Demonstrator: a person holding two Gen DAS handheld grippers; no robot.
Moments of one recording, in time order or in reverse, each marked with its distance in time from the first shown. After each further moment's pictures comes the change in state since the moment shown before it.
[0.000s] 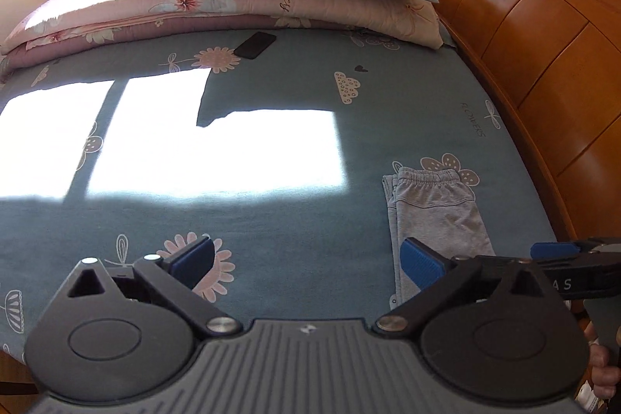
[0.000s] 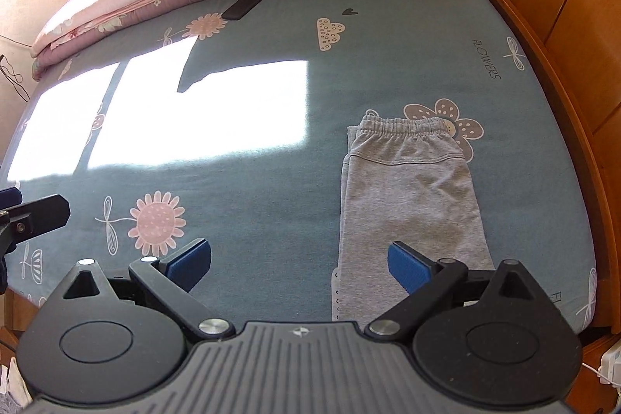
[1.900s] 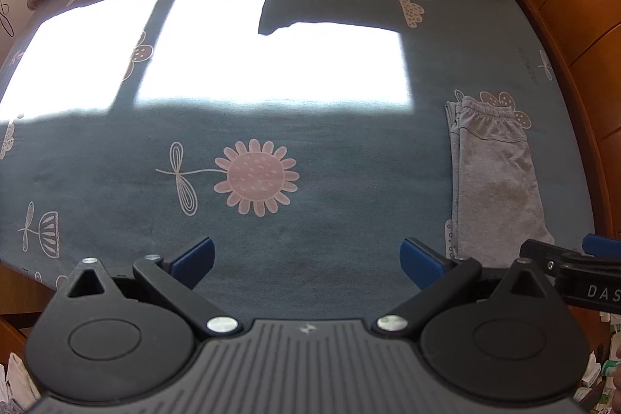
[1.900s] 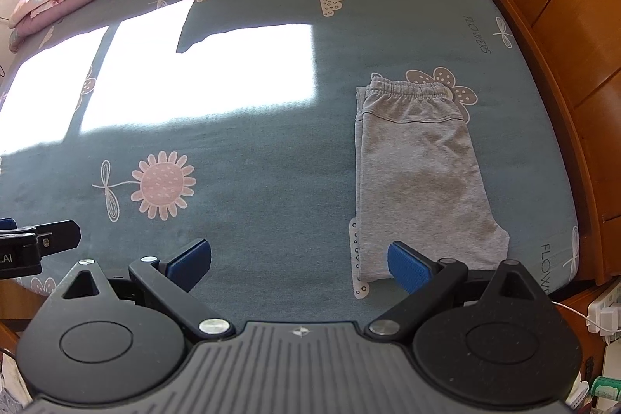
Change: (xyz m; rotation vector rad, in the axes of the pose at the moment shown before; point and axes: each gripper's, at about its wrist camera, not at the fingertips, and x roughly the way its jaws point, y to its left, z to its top) left arm 0.005 0.065 -0.027 -0.059 0.246 0.088; right arm -0.011 0.080 -0.031 -0.012 0.097 -0.113
